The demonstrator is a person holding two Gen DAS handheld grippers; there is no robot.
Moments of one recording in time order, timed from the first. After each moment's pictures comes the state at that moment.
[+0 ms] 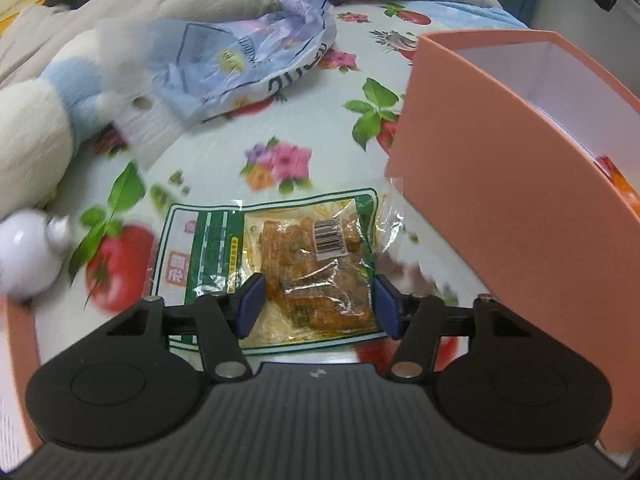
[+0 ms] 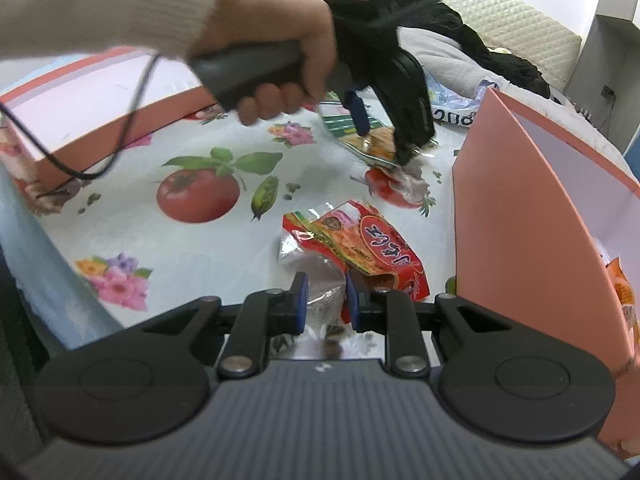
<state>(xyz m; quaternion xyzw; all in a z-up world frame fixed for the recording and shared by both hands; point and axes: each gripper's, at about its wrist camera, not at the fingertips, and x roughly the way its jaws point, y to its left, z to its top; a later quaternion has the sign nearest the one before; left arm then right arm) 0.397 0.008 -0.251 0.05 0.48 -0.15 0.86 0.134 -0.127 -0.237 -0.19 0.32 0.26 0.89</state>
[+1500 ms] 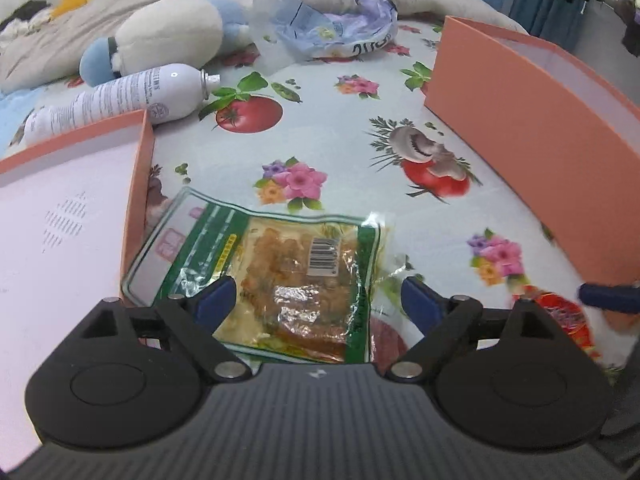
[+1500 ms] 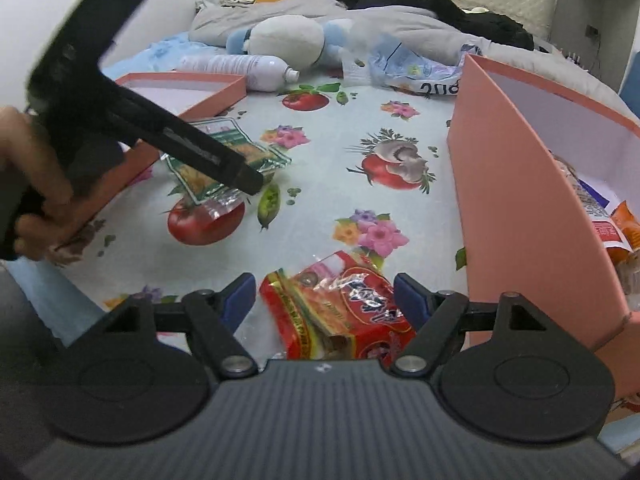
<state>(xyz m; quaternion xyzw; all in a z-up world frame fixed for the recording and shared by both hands) 0.234 0.082 -0.255 0.00 0.44 -0.08 0.89 0.141 -0.131 -0.229 -0.11 0.36 0.24 0.90</state>
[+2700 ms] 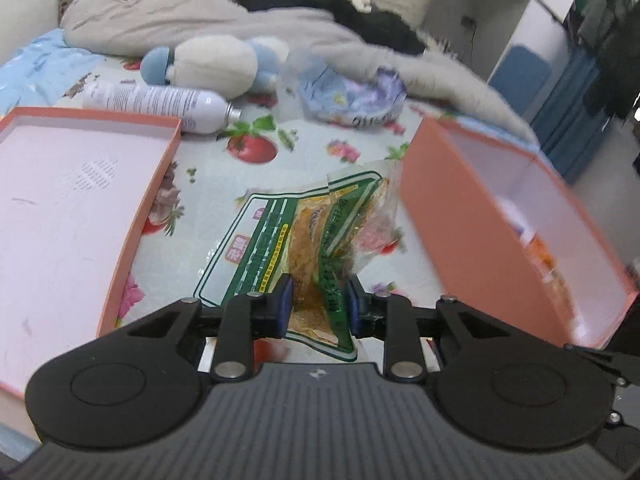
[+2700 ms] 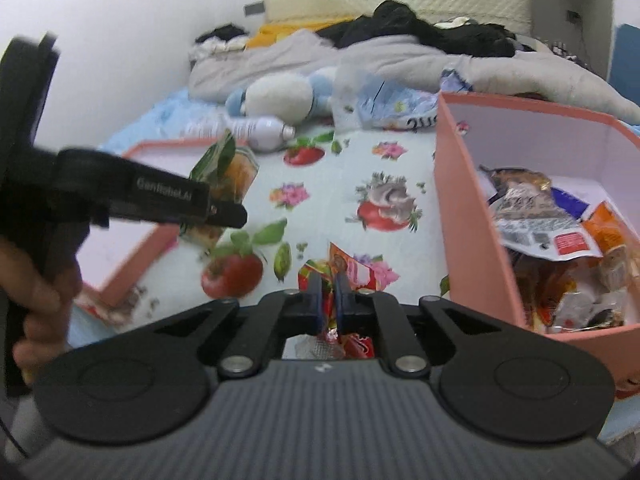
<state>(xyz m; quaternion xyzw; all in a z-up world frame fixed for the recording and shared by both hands) 0.161 0.049 -0.176 -0.16 0.38 -0.01 0.91 0.130 -0.166 -0.164 -0.02 0.32 0.25 0.91</state>
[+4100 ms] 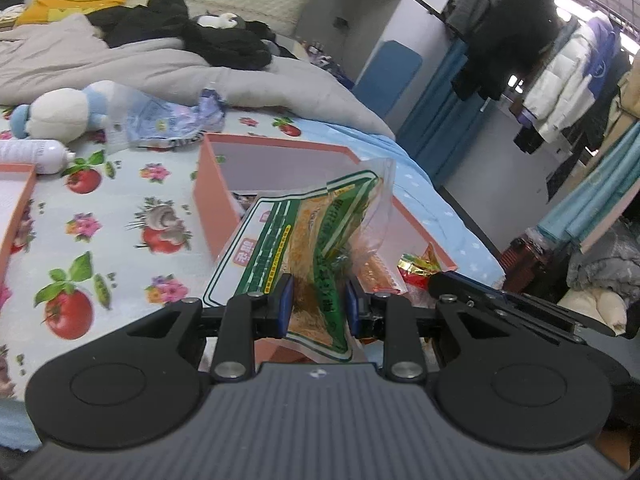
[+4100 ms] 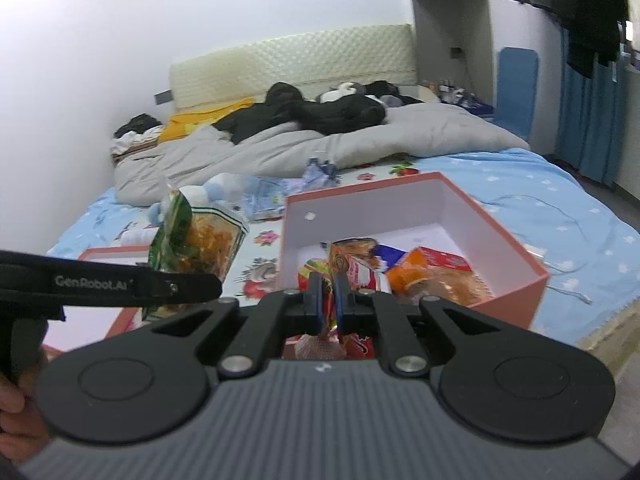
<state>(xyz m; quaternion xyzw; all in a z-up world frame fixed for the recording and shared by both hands) 0.091 -0.104 -0.068 -0.15 0.35 -0.18 0.91 0.073 -0.306 -0.070 0.05 0.26 0.10 0.96</state>
